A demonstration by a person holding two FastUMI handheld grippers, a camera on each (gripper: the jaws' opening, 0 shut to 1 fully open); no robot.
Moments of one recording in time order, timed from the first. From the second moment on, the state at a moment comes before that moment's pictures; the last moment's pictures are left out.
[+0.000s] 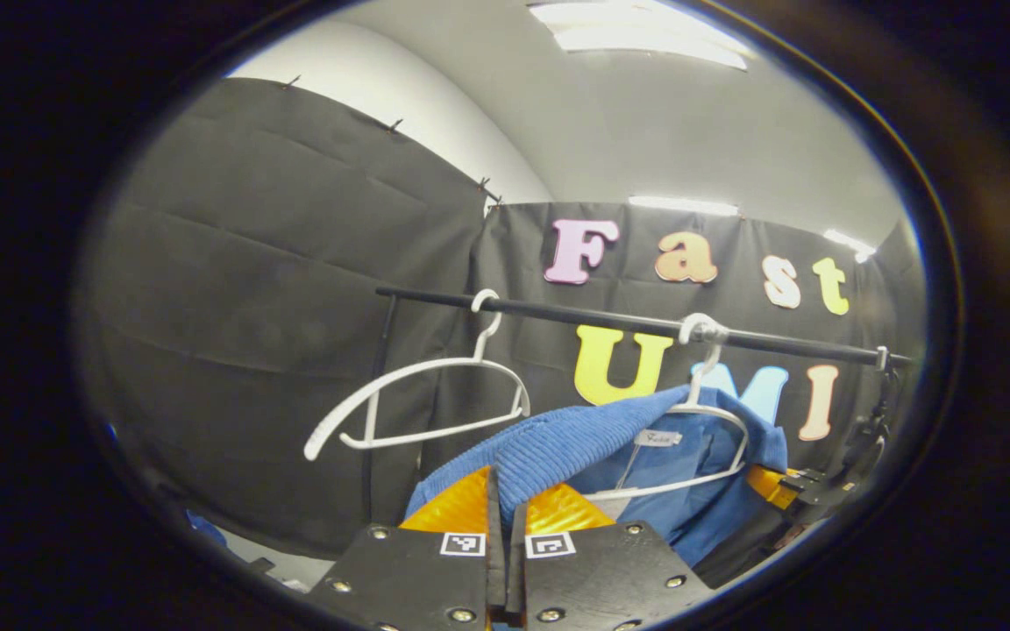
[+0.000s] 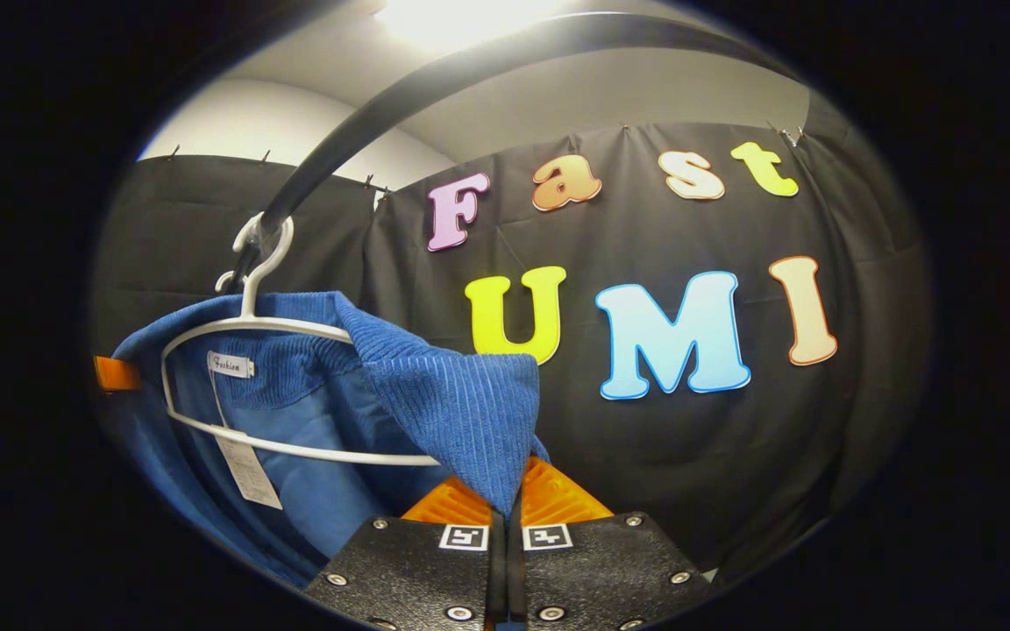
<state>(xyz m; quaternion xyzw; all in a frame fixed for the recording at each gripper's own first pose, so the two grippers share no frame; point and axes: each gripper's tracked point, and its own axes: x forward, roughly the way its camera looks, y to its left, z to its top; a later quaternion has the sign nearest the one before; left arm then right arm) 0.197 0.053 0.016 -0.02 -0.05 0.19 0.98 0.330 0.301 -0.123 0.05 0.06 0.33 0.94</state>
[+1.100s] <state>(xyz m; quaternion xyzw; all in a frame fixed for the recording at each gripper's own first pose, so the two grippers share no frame) 0.215 0.113 0.078 0.02 -0.06 0.16 0.99 0.385 0.291 -0.105 0.01 -0.04 0.28 0.96</state>
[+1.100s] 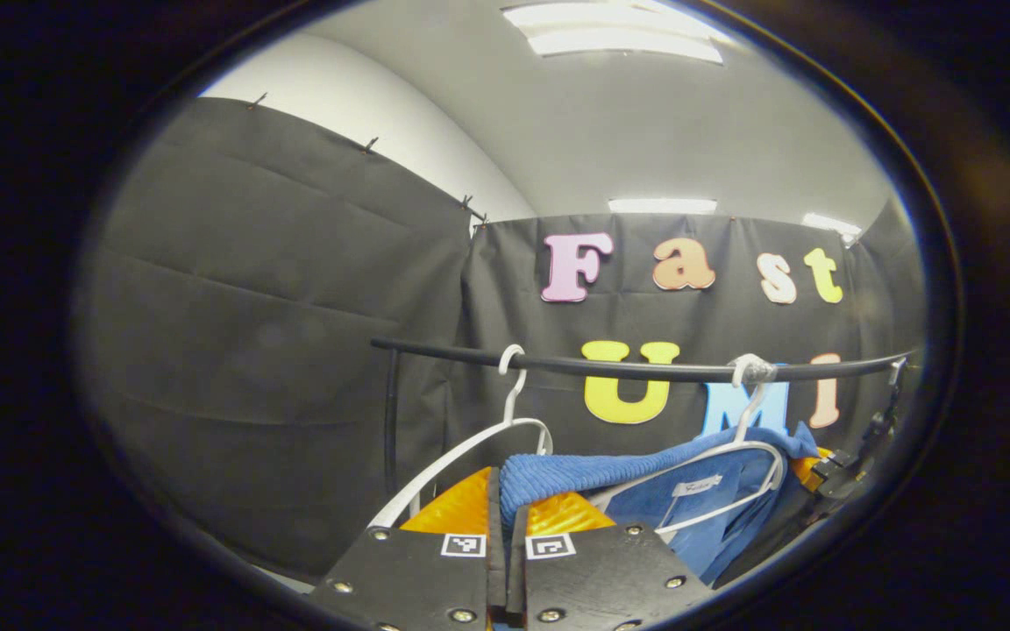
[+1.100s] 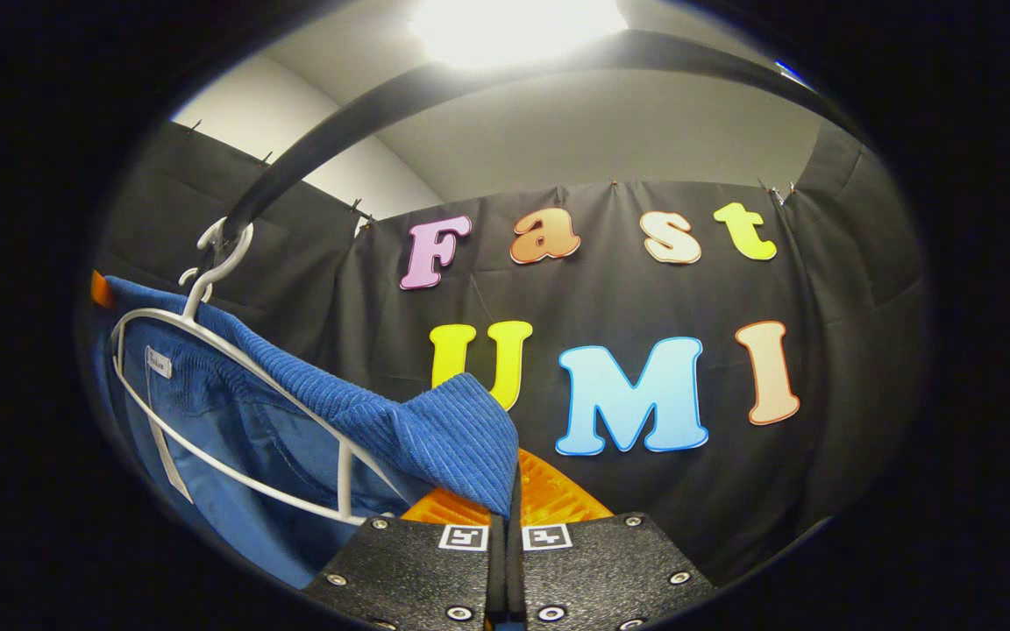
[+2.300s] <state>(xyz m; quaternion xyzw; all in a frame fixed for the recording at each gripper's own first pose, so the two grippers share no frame) 0.240 0.129 -0.009 0.01 0.00 0.06 1.00 0.396 0.303 -0.110 -0.03 -0.06 0.29 0.95</state>
